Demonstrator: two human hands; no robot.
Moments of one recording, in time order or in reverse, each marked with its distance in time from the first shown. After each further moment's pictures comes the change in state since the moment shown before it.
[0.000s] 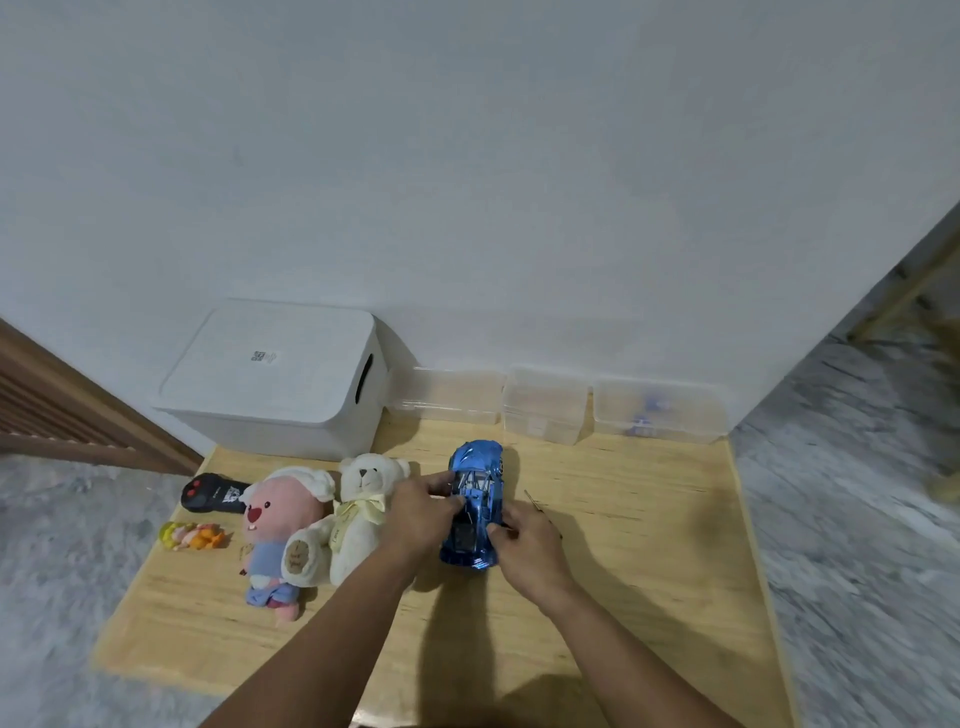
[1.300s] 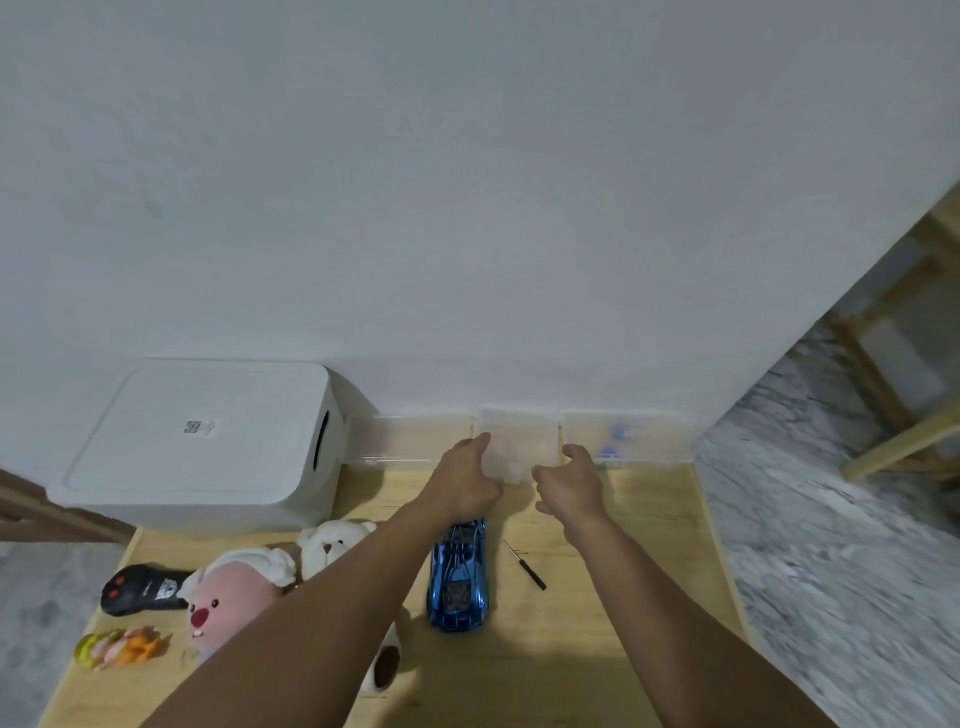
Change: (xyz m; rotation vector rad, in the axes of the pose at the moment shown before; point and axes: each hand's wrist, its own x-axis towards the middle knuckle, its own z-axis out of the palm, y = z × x) left_hand 0.078 0.088 0.039 0.574 -0.414 0.298; right_hand 0.094 -0.039 -0.079 0.238 0.373 0.385
